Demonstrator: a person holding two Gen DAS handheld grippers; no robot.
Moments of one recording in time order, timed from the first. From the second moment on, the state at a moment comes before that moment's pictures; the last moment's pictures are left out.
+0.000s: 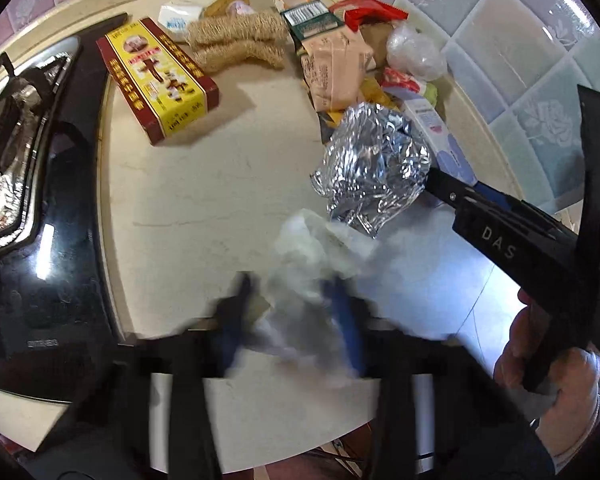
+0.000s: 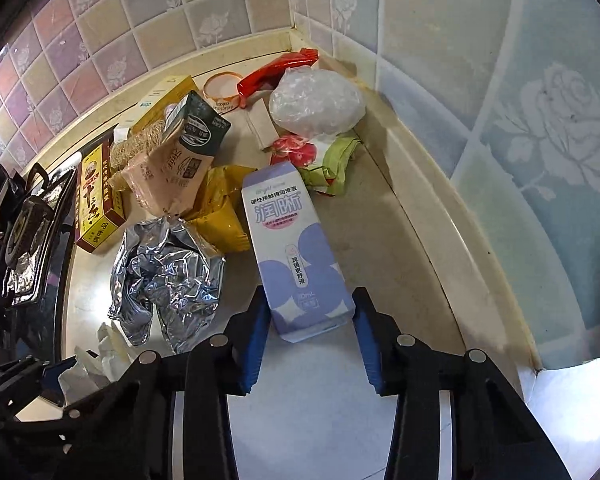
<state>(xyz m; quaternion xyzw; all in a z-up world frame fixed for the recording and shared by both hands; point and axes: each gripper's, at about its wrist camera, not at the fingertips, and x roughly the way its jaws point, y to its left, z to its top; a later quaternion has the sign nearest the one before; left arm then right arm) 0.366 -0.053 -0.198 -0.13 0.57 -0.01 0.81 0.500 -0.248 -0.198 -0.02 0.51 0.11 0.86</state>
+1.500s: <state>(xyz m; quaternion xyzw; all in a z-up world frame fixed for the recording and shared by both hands) 0.065 -0.018 -0.115 -0.04 0.50 -0.18 0.84 0.049 -0.203 -0.150 0.03 0.49 0.07 0.87</state>
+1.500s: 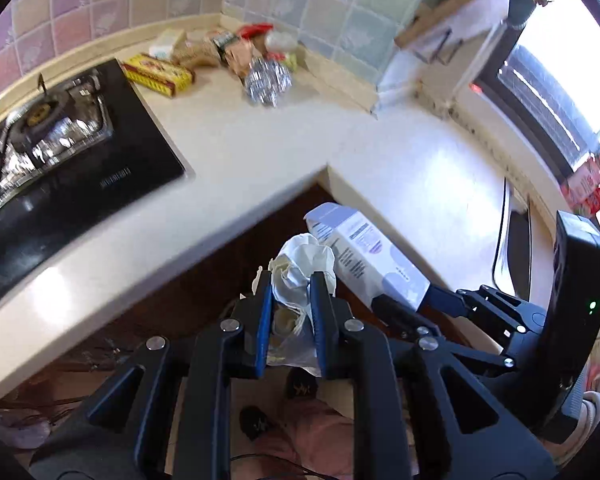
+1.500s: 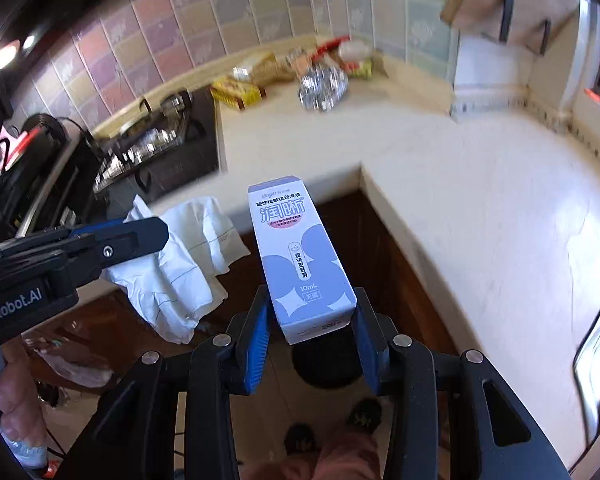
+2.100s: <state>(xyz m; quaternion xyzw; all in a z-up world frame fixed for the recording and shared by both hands) 0.081 -0.045 -0.405 -0.03 0.61 -0.14 0.78 0.002 -0.226 -0.414 0.07 0.64 0.02 0.77</state>
